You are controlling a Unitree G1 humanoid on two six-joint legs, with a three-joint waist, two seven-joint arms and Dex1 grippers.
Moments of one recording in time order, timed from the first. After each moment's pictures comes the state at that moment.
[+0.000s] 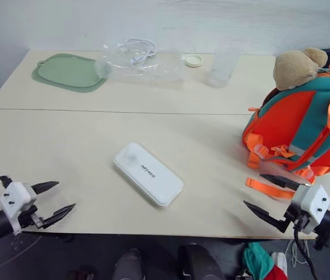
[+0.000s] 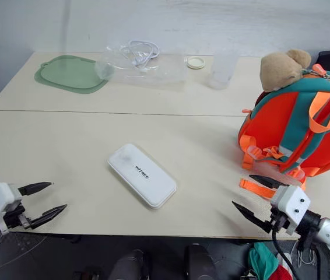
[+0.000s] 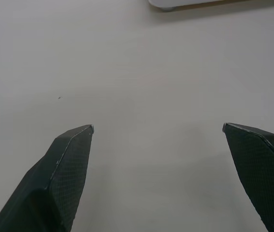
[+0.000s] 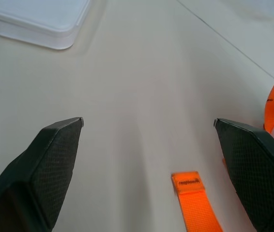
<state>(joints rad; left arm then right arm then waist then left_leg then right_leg) 0.32 0.80 0.54 -0.02 -0.39 -0.01 -1.00 0.39 -0.71 -0.39 -0.37 0.40 -0.06 0.98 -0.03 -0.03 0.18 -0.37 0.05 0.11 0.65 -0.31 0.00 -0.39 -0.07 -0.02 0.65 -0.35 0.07</state>
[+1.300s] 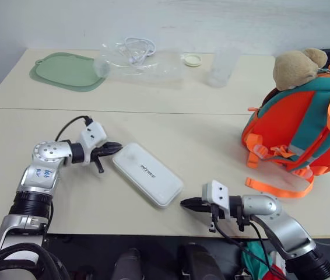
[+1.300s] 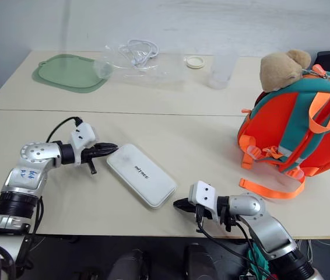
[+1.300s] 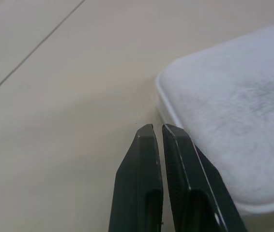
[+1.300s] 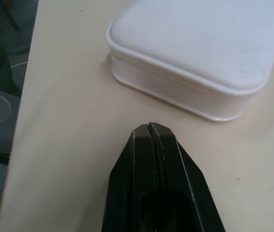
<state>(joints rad) -0.56 0.70 -0.06 0.33 -0.13 0.18 -0.99 -0.13 -0.60 0.30 -0.27 0.20 0.24 0.98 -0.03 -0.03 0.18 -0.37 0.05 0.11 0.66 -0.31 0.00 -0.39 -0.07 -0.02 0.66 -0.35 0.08</state>
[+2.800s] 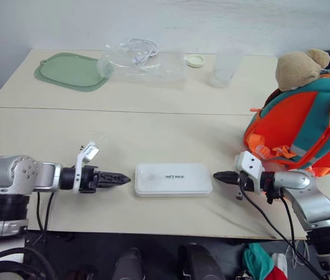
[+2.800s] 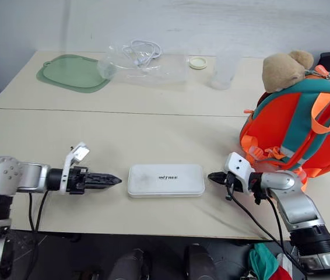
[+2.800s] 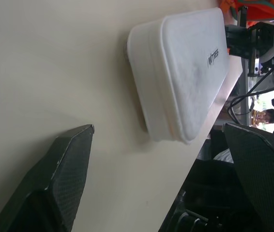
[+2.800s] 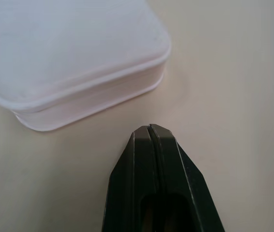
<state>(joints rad) -0.57 0.79 0.09 0.16 -0.95 1.61 -0.69 -0.27 -0.73 0.08 0.00 0.21 0.24 1.04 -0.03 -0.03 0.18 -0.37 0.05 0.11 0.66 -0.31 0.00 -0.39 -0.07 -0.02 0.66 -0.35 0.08</state>
